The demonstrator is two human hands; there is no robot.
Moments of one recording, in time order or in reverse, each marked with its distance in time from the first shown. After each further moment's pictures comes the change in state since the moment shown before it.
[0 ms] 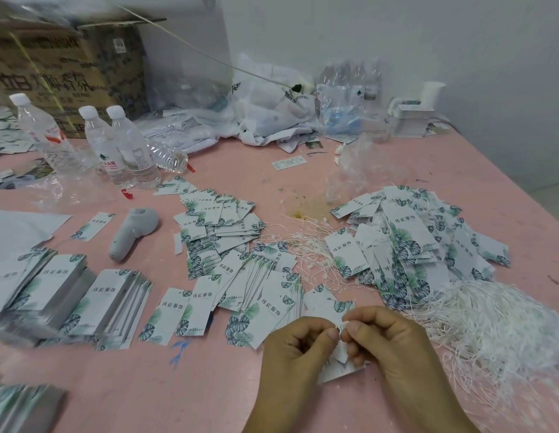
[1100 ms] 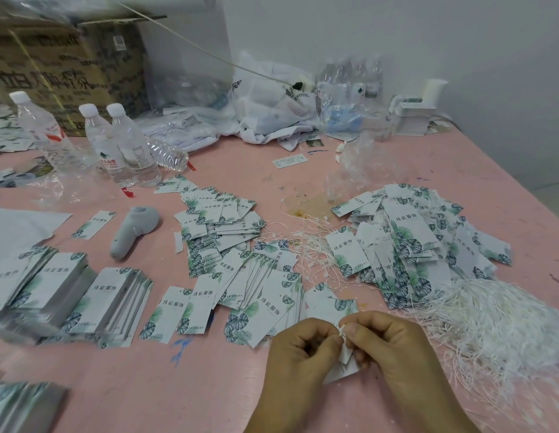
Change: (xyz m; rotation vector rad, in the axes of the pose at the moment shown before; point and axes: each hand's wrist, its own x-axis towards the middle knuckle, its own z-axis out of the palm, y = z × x) left_hand -0.003 0.010 0.004 0.012 -0.085 -0.062; right_hand -0.002 -0.002 0.003 -0.090 0.013 0.034
